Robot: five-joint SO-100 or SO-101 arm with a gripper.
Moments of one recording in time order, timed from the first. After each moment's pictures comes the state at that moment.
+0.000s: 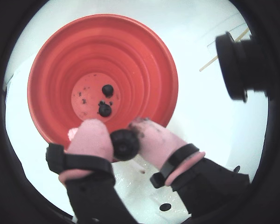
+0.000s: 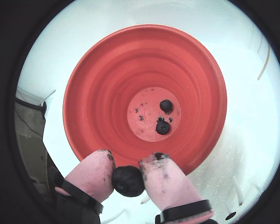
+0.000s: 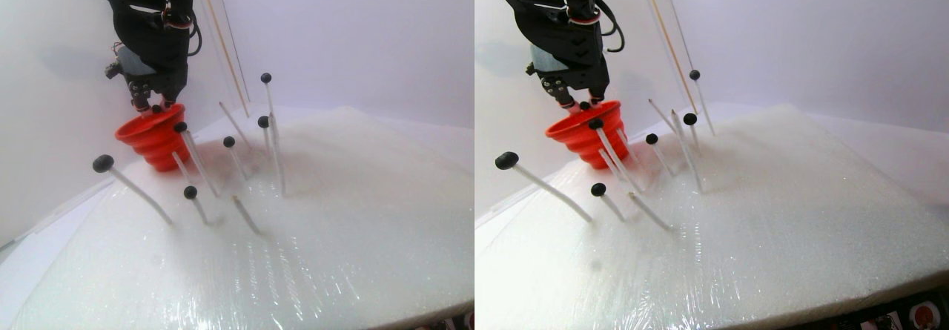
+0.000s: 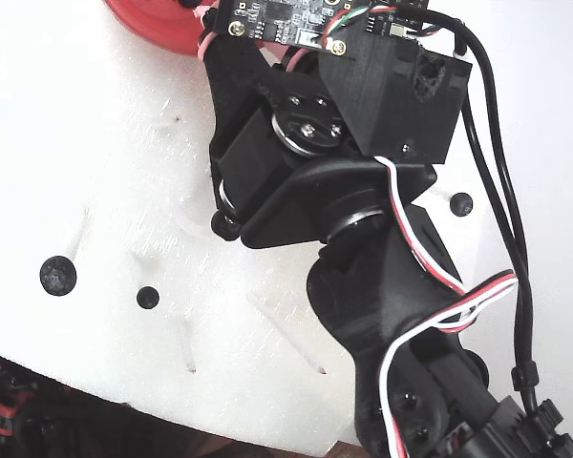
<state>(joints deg) -17.9 74.7 108.5 -25.3 -113.9</state>
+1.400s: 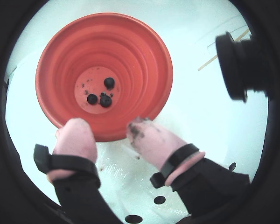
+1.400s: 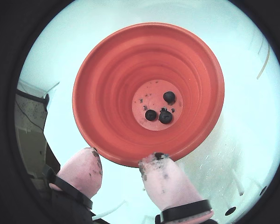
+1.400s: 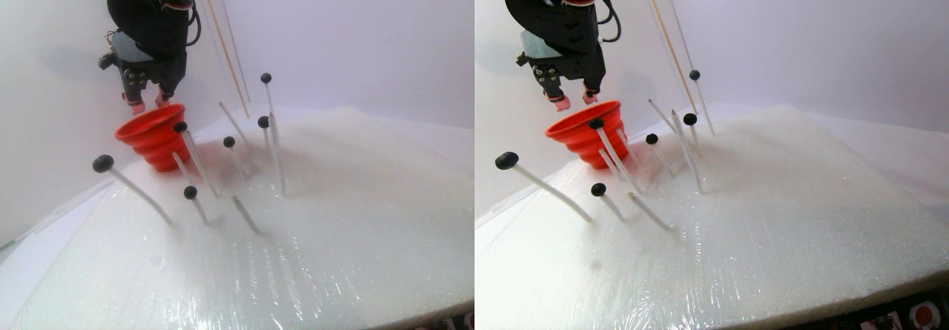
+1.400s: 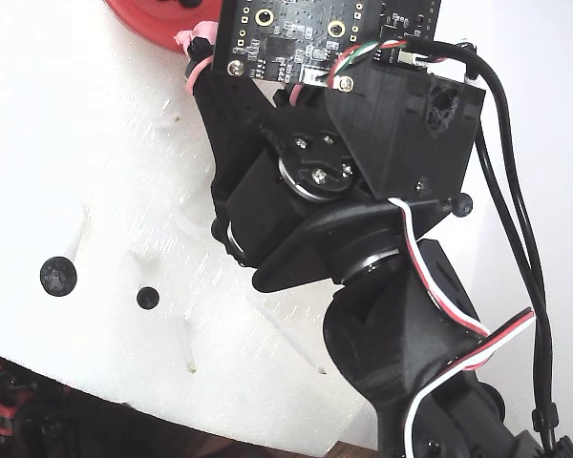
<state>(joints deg) -18.5 82.8 116.8 -24.1 -115.8</state>
